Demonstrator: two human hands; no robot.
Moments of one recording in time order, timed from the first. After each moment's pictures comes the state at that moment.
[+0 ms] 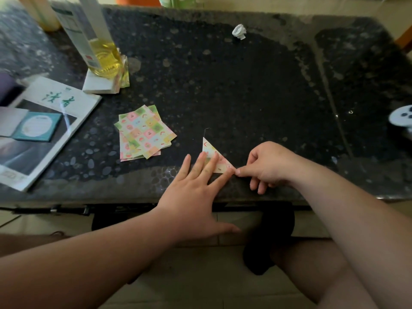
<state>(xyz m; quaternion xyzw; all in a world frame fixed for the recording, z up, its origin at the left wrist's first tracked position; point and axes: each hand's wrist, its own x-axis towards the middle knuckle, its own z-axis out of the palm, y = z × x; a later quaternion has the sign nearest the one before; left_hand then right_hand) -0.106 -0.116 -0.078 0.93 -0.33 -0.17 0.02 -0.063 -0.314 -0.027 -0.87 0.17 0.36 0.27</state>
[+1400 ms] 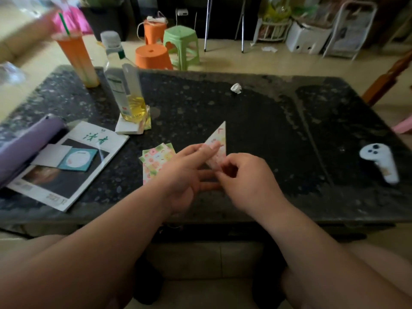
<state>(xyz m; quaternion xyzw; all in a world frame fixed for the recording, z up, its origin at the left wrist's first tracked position) -0.076 -0.095 0.041 0.53 0.06 -0.28 0.80 -0.116 -0.246 0.047 -0.93 0.00 -0.03 0.37</state>
